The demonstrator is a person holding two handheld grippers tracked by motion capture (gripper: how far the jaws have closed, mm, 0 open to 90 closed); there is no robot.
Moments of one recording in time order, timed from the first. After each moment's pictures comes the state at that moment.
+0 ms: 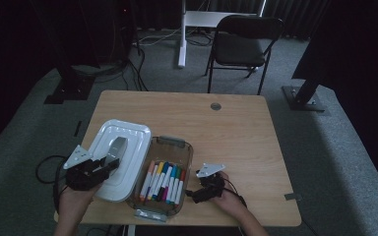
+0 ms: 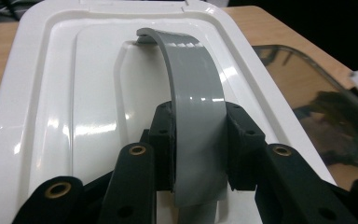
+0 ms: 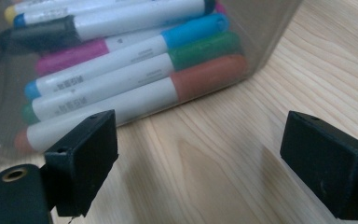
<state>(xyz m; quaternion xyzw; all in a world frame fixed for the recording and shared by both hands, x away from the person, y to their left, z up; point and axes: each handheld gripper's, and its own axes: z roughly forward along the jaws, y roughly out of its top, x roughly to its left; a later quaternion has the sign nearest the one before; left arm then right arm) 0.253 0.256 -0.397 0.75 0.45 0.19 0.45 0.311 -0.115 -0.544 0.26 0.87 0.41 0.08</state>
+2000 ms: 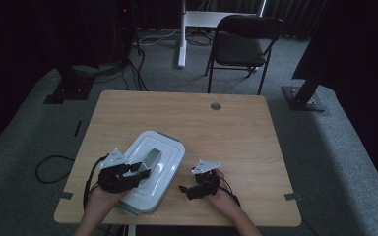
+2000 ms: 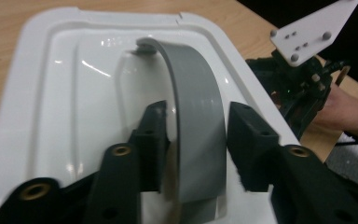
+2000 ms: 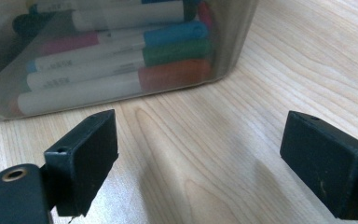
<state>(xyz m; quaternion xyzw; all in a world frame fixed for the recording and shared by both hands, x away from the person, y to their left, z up) 0.263 0.203 -0.414 0.79 0.40 0.11 0.46 0.315 -0.102 -0.536 0.29 0.86 0.42 0.09</state>
